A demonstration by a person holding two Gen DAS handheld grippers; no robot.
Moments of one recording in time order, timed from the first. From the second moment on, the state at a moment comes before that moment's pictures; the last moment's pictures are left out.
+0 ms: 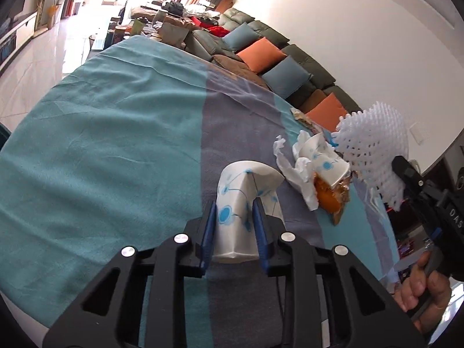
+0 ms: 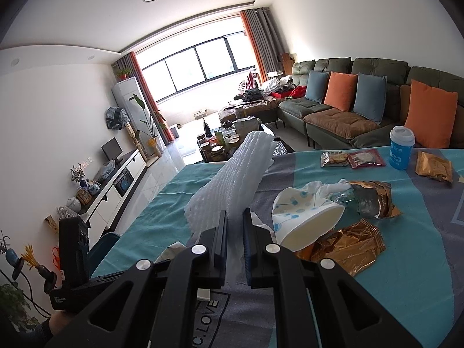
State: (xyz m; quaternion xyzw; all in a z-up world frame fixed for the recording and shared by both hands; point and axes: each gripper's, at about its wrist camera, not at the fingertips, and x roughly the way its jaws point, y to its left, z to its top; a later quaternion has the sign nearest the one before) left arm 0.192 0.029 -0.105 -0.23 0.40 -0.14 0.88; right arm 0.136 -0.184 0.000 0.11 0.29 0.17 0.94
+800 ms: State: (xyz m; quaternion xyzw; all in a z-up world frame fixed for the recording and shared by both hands) left arm 0.110 0.171 -0.017 -0.26 0.24 0.00 0.94; right arm 0.160 -0.057 0.023 0.06 0.27 0.31 0.91
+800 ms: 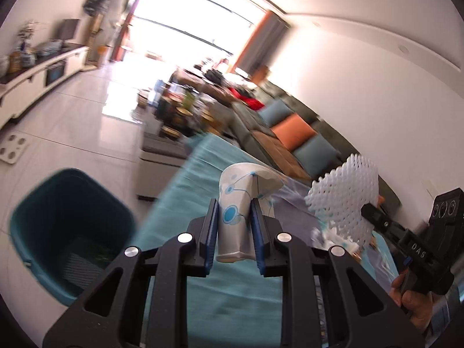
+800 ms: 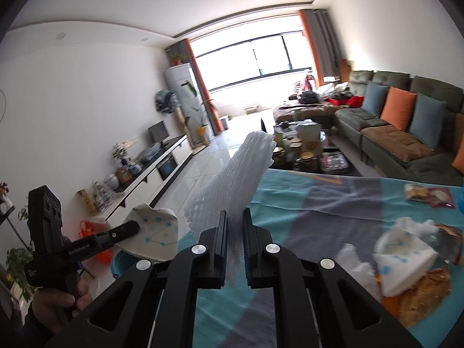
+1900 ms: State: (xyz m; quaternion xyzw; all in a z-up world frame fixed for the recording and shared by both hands) left arm 0.051 0.333 -0.113 -0.26 0.31 0.24 0.88; right arm 0.181 0.237 -0.091 -0.17 0.43 0.44 0.77
